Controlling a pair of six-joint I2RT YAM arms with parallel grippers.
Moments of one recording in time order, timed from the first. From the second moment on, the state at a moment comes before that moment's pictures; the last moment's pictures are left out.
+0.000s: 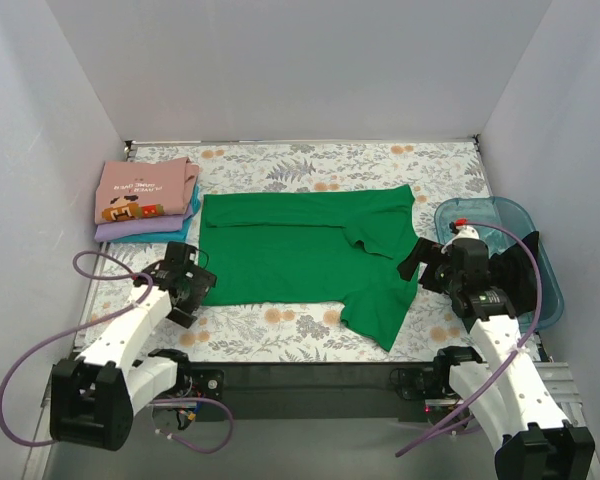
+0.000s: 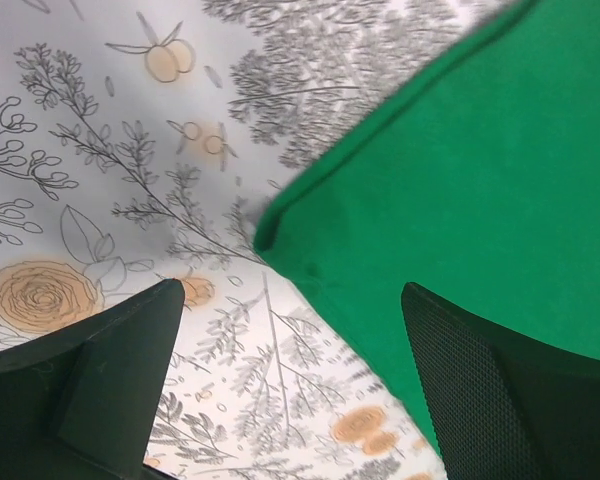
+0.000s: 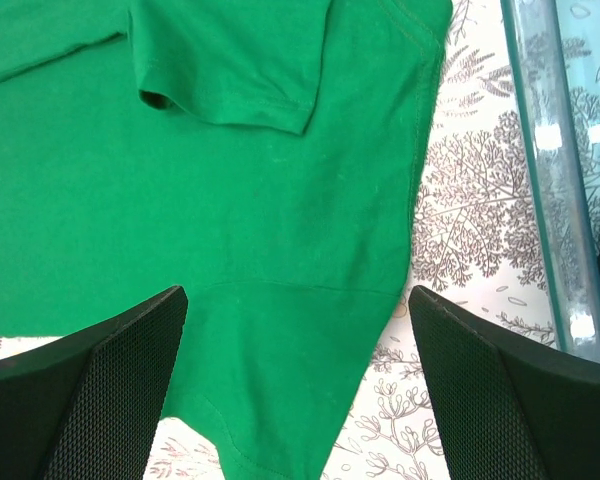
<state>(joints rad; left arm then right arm) -0.17 0.99 0.57 -0.77 -0.20 -1.24 0.12 0.72 0.52 -0.48 -0.11 0.44</state>
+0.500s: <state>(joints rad) -0.17 1.10 0.50 -0.58 -0.20 -1.25 0.12 0.68 0.45 -0.51 -0.17 0.45</state>
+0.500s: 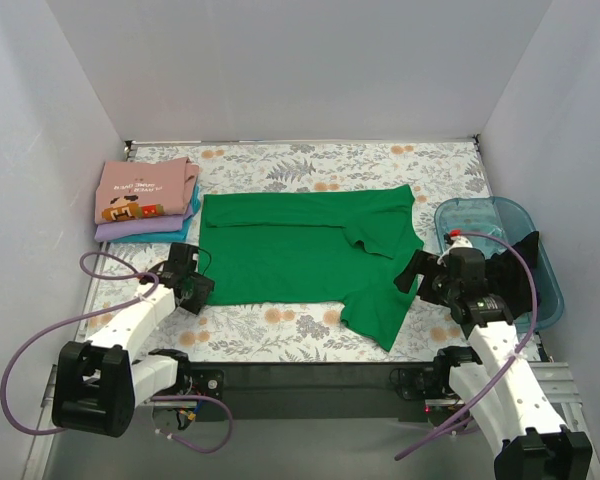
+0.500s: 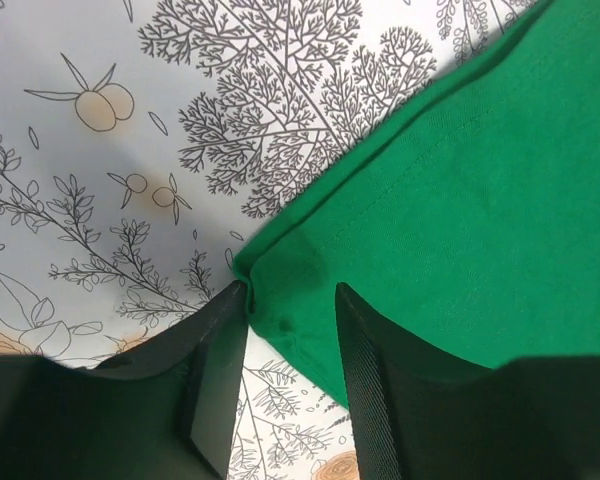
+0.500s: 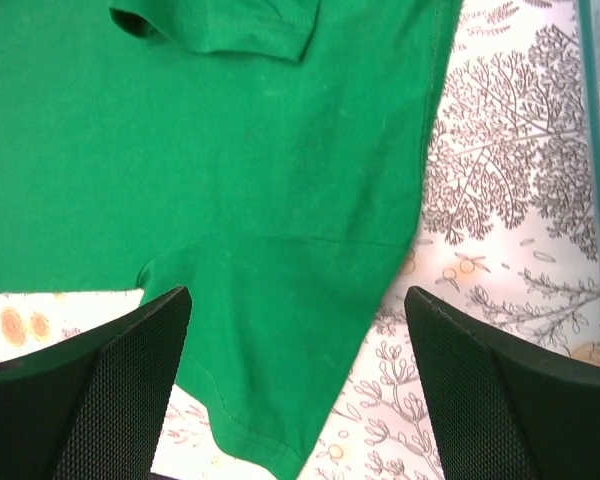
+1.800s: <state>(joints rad) -0.16 1.11 0.50 -0.55 -0.21 -1.23 1.08 1.14 0.56 -0.80 0.35 0.89</state>
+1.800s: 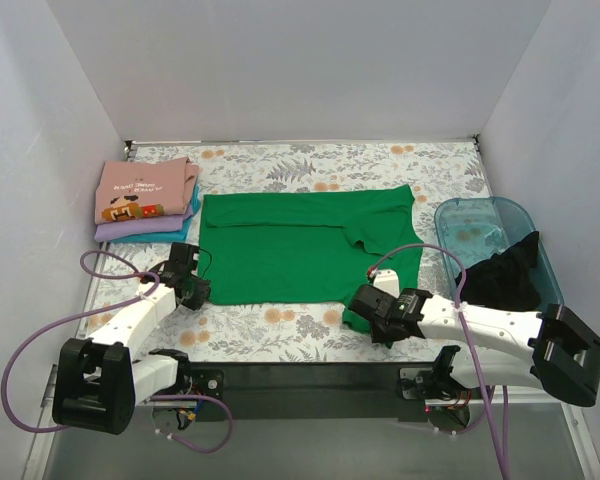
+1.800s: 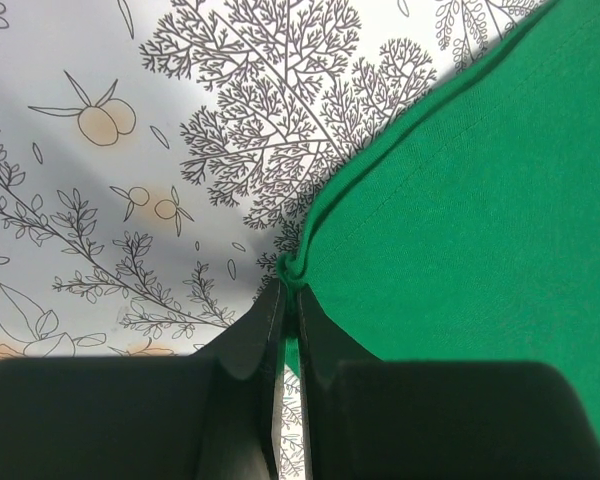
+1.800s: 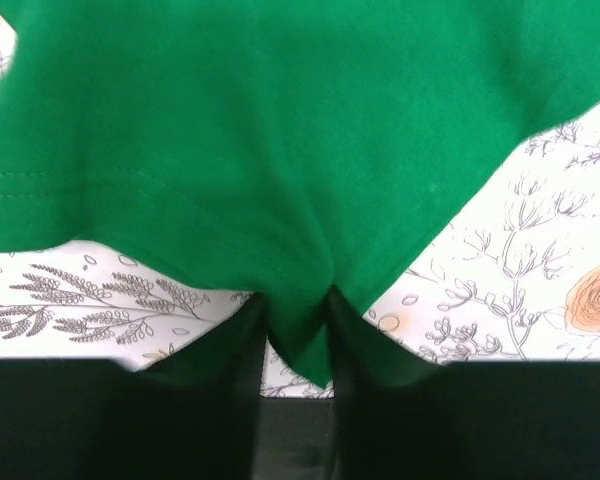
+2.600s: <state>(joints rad) -0.16 1.19 0.67 -0.58 -0.16 -1.20 0.82 1.11 0.78 -0.73 0.45 0.64</state>
